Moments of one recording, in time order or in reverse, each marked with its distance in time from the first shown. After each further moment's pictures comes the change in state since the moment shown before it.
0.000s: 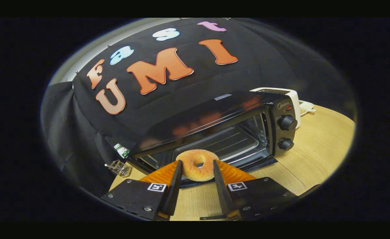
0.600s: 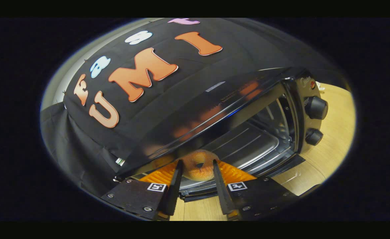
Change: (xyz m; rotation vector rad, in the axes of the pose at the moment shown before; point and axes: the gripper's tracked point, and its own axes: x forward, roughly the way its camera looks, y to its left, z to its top) arm 0.062 -0.002 0.001 0.200 0.031 0.045
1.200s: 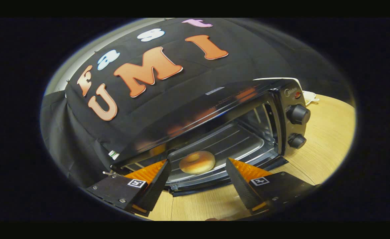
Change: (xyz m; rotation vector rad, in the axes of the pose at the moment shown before) arm -0.046 -0.010 -0.009 -0.166 -0.028 -0.056
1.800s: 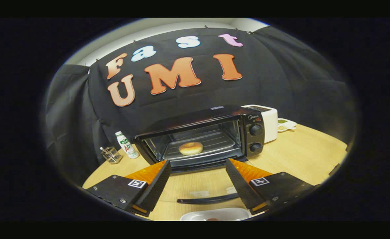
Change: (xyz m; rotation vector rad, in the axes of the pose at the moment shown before) arm -0.124 -0.017 -0.013 -0.320 -0.126 -0.060
